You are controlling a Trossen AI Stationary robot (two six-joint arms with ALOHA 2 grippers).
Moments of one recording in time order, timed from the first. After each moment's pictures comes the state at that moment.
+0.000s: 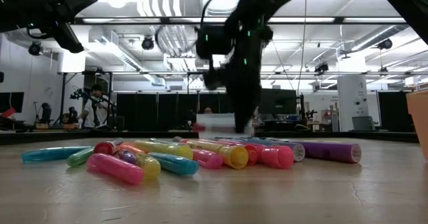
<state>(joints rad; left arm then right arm) -0.07 0.02 0.02 0.62 -0.54 -1.21 -0.17 2.10 1.60 -0.91 -0.12 0.09</state>
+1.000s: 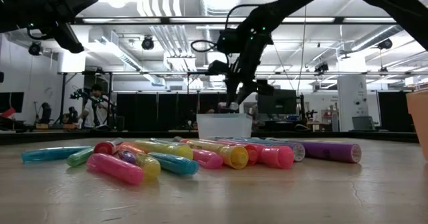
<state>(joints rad) -0.07 0.02 0.02 0.62 -0.54 -1.23 -0.53 2.08 1.74 -0.85 -0.14 0.78</state>
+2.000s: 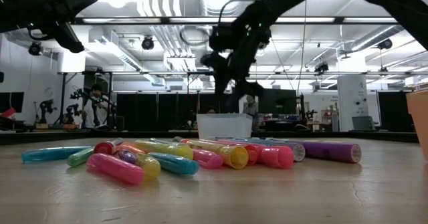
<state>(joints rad) -0.07 0.02 0.02 0.62 -0.53 -1.27 -0.44 2.08 1.74 -0.83 -0.26 0.55</state>
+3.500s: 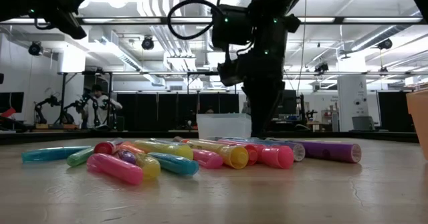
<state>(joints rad) -0.07 0.13 0.10 0.61 -0.43 -1.34 -0.05 1.96 1.35 -0.75 -0.07 0.31</state>
